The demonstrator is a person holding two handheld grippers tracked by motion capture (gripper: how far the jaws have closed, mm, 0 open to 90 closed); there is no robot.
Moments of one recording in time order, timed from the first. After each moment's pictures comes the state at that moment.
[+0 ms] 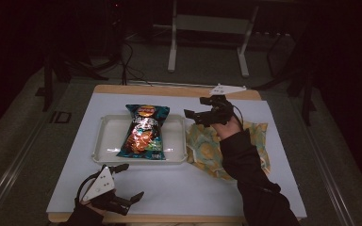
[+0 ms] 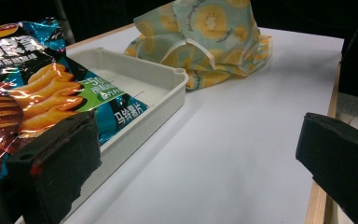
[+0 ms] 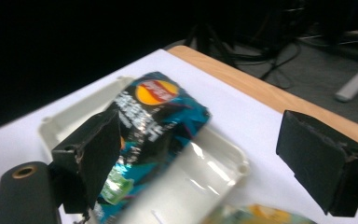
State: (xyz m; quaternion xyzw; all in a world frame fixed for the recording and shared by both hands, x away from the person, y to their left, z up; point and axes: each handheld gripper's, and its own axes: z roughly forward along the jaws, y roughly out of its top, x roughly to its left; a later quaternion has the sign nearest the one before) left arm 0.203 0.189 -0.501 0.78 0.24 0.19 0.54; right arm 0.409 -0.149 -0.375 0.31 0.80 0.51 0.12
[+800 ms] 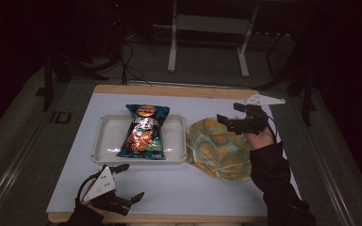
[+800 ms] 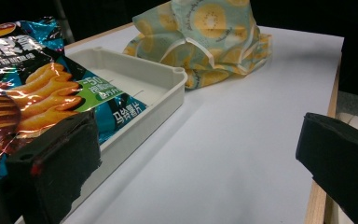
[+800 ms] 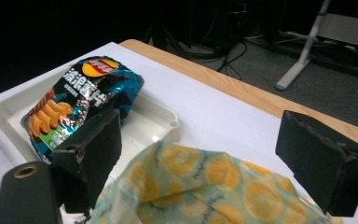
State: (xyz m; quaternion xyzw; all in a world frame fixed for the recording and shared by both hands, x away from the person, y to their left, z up) left arm 0.203 0.188 -0.501 0.78 0.25 0.19 0.54; right arm 0.381 -0.236 -0.375 0.35 0.78 0.49 0.19
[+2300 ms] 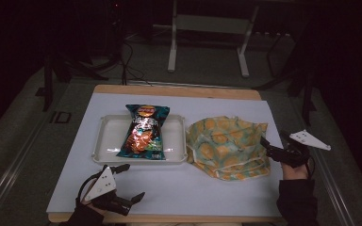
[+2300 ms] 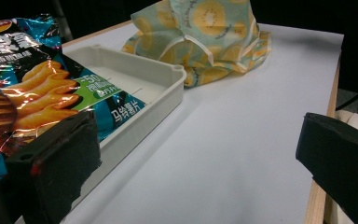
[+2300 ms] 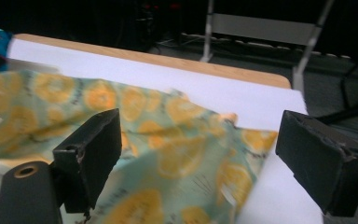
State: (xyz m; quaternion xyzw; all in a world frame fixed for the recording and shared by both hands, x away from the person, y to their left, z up) left arm 0.204 0.187 -0.502 0.79 0.24 0.19 0.54; right arm 0.319 -0.360 -0.447 0.46 0.69 0.46 0.31
